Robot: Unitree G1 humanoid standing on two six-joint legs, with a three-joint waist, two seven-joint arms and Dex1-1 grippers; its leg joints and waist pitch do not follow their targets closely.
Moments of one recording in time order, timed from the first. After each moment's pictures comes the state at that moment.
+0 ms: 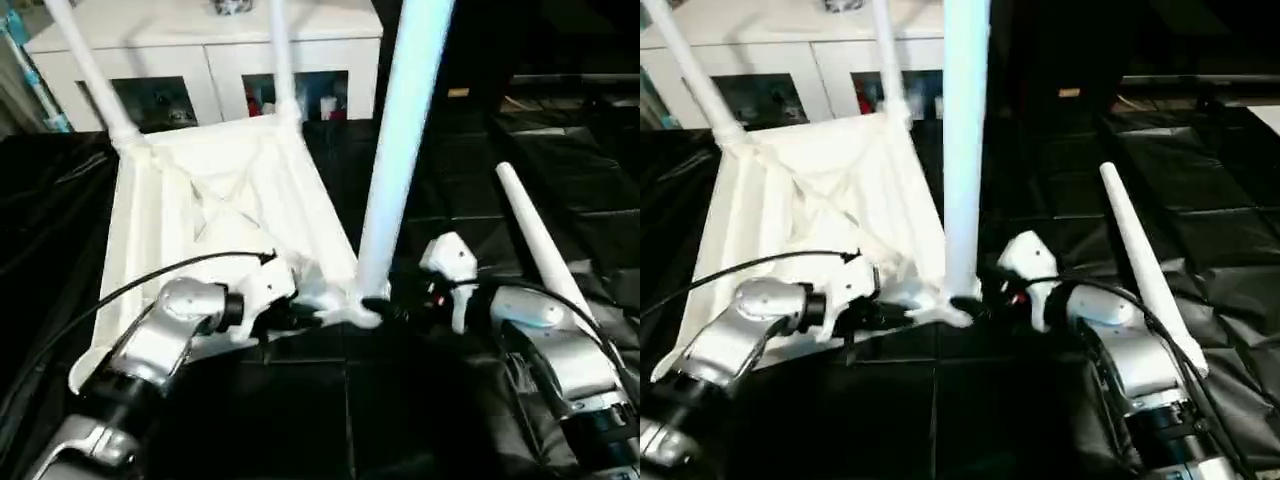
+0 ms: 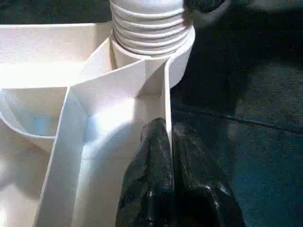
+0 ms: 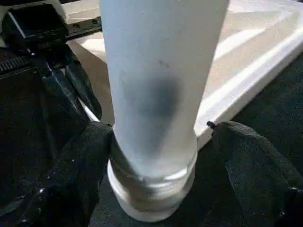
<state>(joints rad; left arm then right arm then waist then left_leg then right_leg) -0.43 0.40 -0.30 0.33 -0.03 0.15 -1.14 -0.30 -0.44 0.18 0.10 0.18 0.24 0.92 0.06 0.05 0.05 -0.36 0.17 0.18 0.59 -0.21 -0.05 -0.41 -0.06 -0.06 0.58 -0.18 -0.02</state>
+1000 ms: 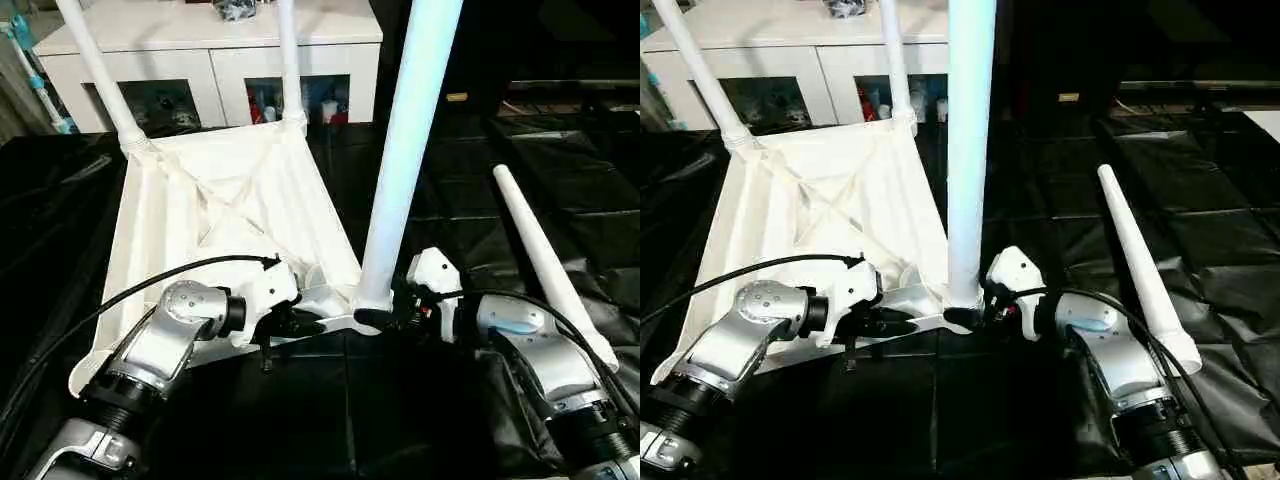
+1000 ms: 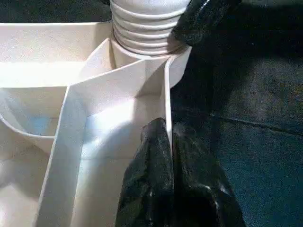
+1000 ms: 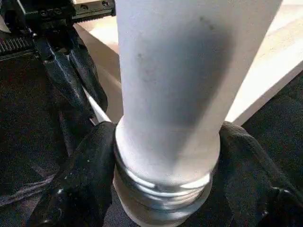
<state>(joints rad) -0.42 0.41 -0.30 0.32 -0.04 0.18 -1.14 -0.32 -0.41 0.22 0.22 0.15 0.15 0.94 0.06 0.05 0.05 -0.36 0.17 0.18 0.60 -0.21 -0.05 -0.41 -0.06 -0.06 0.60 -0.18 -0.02</state>
